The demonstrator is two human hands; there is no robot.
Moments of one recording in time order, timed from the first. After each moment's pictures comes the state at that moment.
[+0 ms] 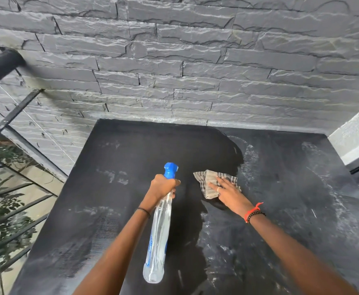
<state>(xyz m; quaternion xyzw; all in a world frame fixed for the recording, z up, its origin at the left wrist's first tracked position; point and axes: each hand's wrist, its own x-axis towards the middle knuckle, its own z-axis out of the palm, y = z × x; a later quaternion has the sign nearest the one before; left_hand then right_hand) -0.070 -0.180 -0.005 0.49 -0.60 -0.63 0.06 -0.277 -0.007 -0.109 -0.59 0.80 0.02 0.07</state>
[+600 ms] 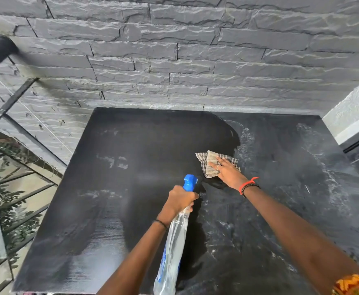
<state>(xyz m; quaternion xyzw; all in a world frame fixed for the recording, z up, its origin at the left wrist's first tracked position) -0.050 -0.084 -0.021 0.47 -0.61 -0.64 -0.03 -0.280 -0.011 -0.102 -0.52 0.84 0.00 0.15</state>
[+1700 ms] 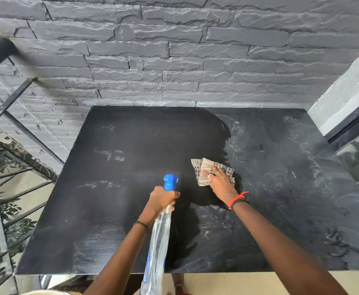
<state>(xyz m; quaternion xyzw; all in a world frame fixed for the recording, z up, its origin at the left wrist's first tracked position) 0.004 -0.076 -0.036 0.49 -0.58 -0.65 0.02 -0.196 0.044 -0.095 -0.47 0.87 -0.03 0.13</state>
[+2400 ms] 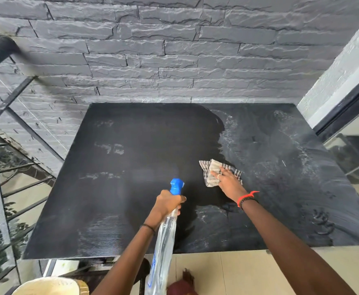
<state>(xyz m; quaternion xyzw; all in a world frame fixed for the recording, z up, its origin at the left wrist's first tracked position) 0.030 -0.027 -0.036 0.47 -0.60 -0.64 -0.01 -0.194 0.102 -0.099 -0.45 0.88 -0.05 0.12</state>
